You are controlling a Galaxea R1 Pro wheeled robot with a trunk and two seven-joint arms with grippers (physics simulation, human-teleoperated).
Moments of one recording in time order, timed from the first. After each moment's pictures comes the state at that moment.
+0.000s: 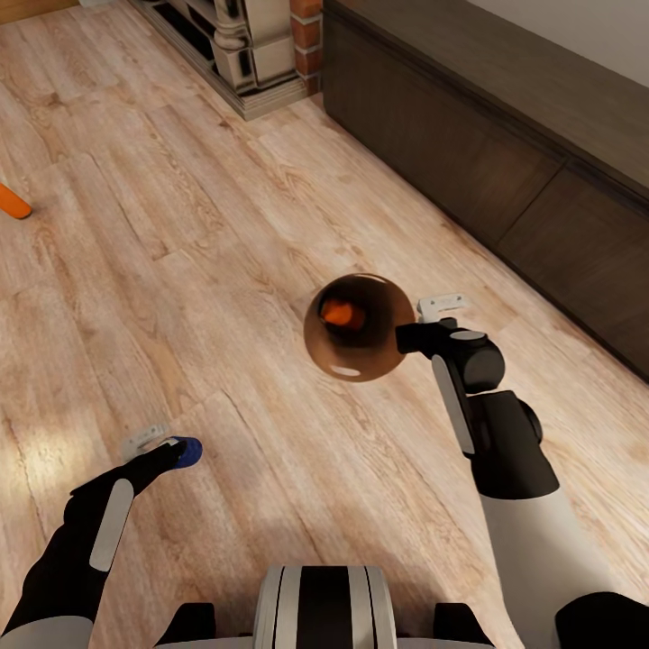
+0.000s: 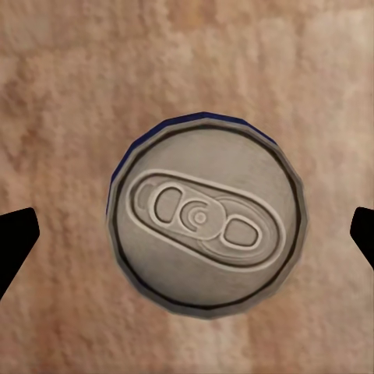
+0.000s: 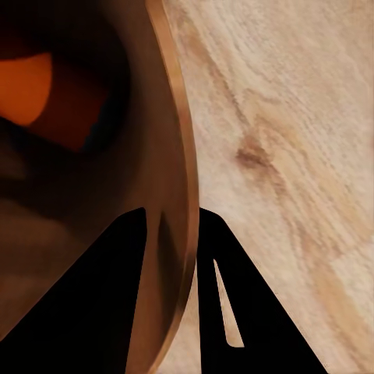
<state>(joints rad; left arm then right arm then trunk) -0.46 0.07 0.29 -1.26 0.35 0.62 0.12 -0.87 0.03 0.21 -1.59 0.01 1.05 -0.13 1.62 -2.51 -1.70</state>
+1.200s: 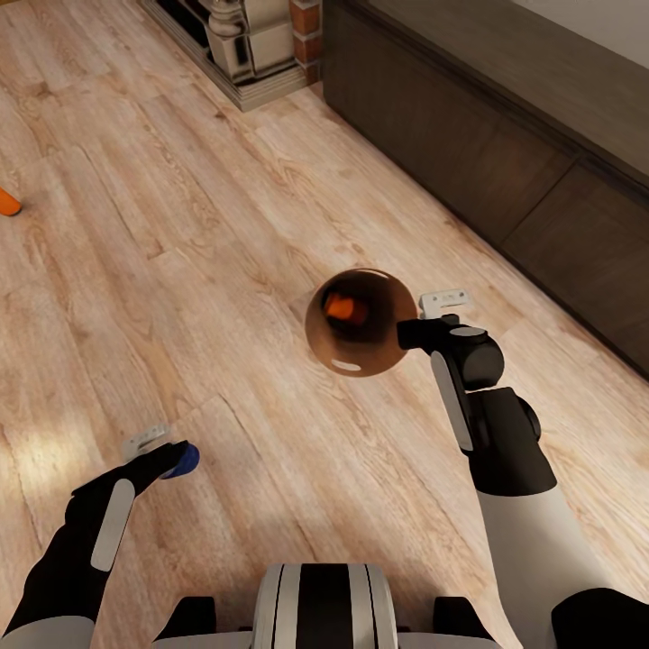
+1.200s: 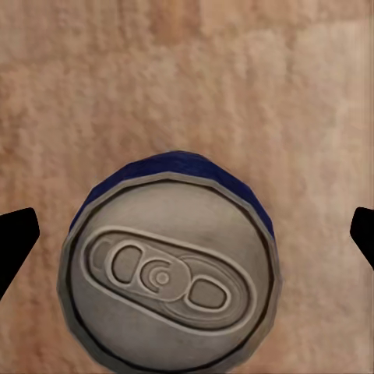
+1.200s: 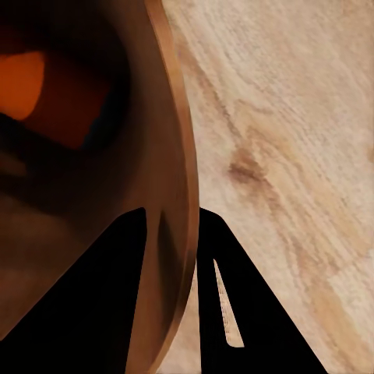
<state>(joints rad) -0.46 0.07 0.29 -1.26 0.35 0.62 0.12 -0.88 0.04 0.20 -1.59 0.01 1.05 -0.17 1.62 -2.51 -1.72</state>
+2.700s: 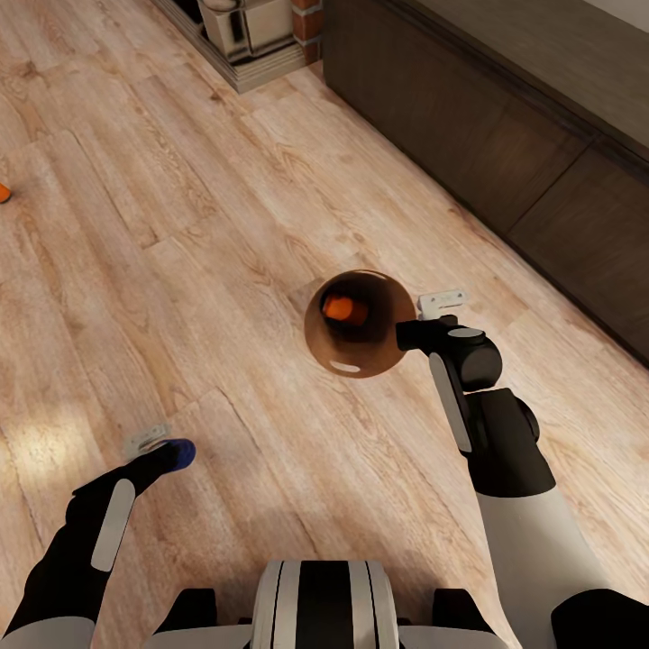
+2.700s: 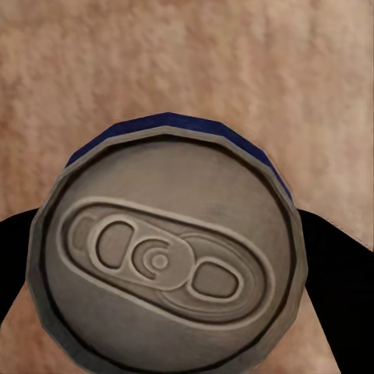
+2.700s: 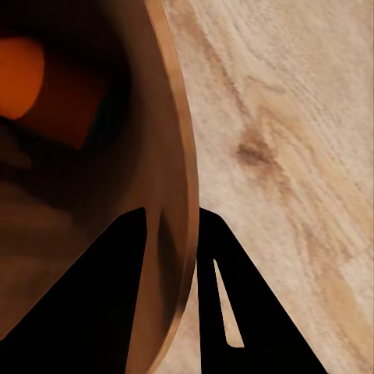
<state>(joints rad) -0.46 0.06 0.29 -1.26 0.35 0.62 0.12 -0.88 0.05 0.21 -1.59 0.01 1.05 -0.17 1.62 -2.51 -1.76</state>
